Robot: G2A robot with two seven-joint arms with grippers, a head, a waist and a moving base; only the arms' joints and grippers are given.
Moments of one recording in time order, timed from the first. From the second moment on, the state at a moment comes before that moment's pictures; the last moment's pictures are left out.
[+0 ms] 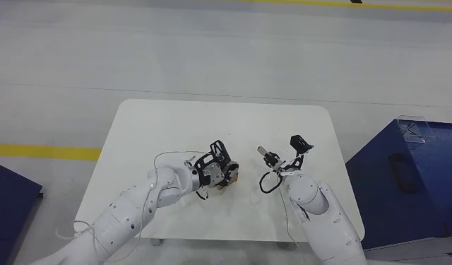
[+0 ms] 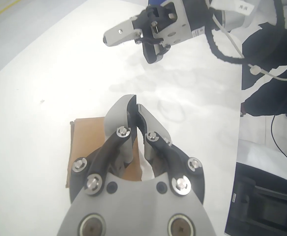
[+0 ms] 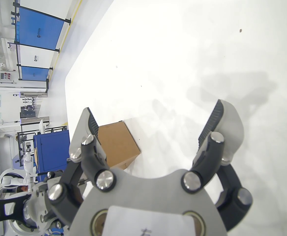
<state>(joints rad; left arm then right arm) 0.68 -1.18 -0.53 -1.19 0.94 -0.54 -0.05 -1.19 -1.30 1.27 -1.48 -0.44 0.44 0.39</state>
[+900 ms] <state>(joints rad) 0.69 -1.24 -0.58 -1.11 0.94 -0.57 -0.14 -1.19 -1.30 1.27 -1.48 -0.44 0.44 0.39</state>
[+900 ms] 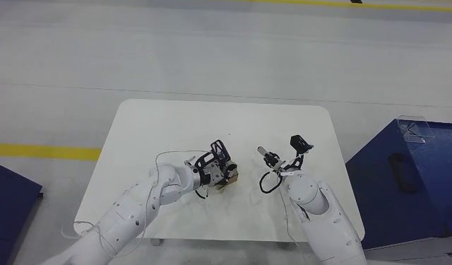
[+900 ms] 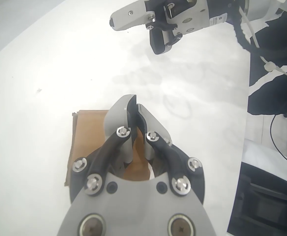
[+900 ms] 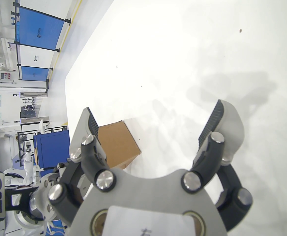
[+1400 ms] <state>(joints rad) 0.71 -1.25 -0.61 -1.11 0.96 -0.56 -0.13 -1.19 -1.30 1.27 -1.48 -0.44 0.44 0.39</state>
